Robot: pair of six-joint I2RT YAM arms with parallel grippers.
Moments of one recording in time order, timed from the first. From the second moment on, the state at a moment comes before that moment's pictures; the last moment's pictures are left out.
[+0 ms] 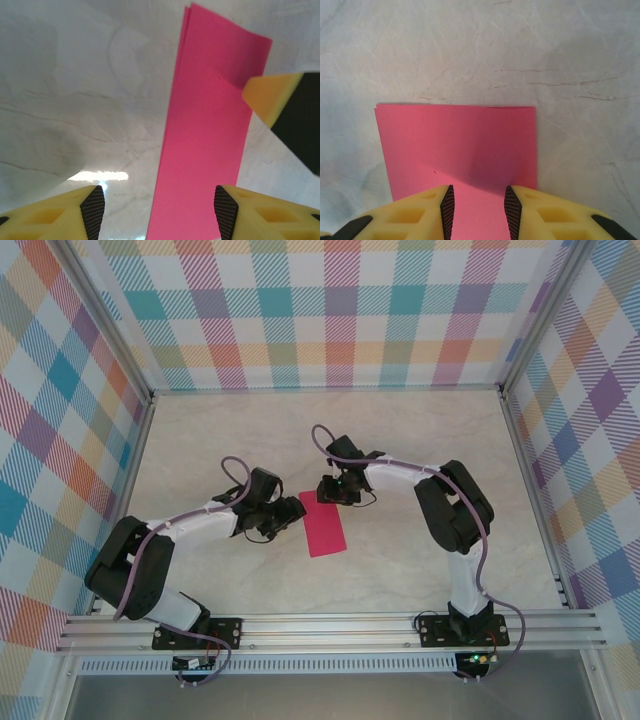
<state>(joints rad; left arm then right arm) -0.54 1.48 0.73 -0.24 0.25 -1.03 0.65 2.03 1.34 -0.46 -0.27 0.62</state>
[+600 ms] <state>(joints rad) -0.69 1.48 0.65 -0.19 0.32 -1.16 0.59 2.06 1.35 -0.47 -0.43 0.73</state>
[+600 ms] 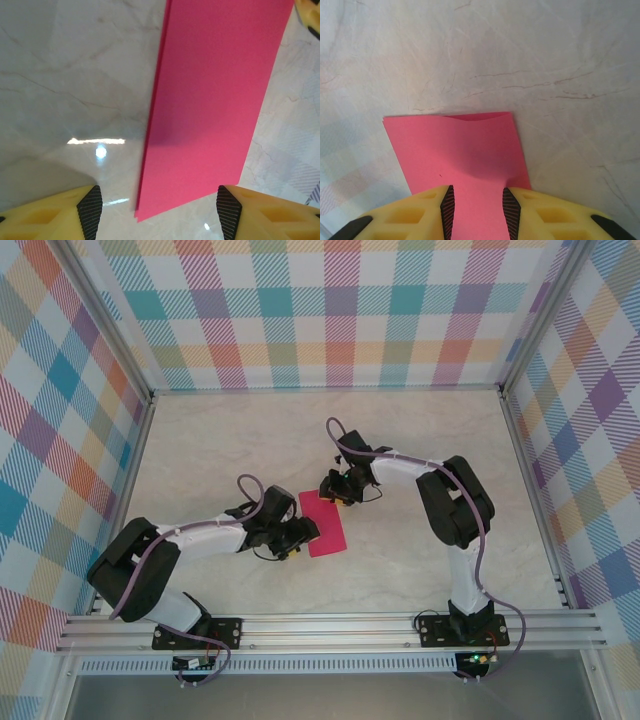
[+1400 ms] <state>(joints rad) -0.72 1.52 0.64 -0.11 0.38 -1.24 0.58 2.07 1.35 -0.46 -0.46 0.74</state>
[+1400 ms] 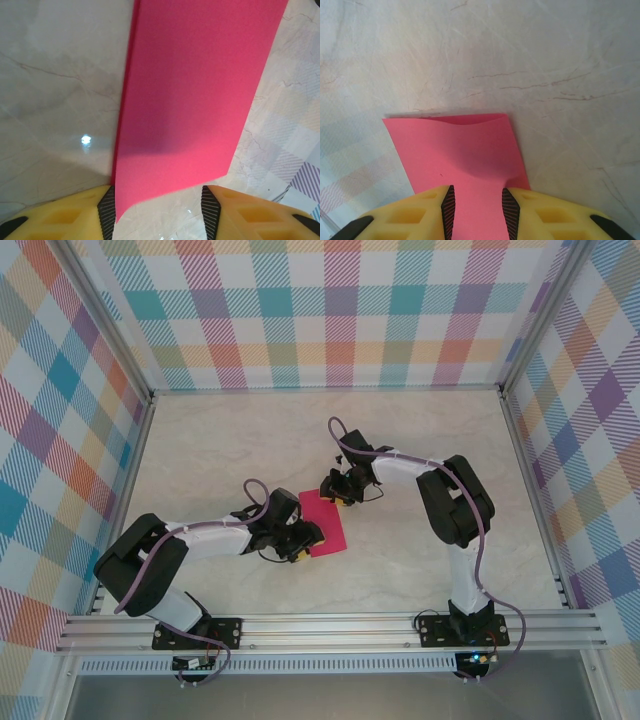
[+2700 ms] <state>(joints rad) -0.72 1.50 0.94 -0.57 0.19 -0.71 0.56 1.58 1.01 -0.42 -0.28 0.68</state>
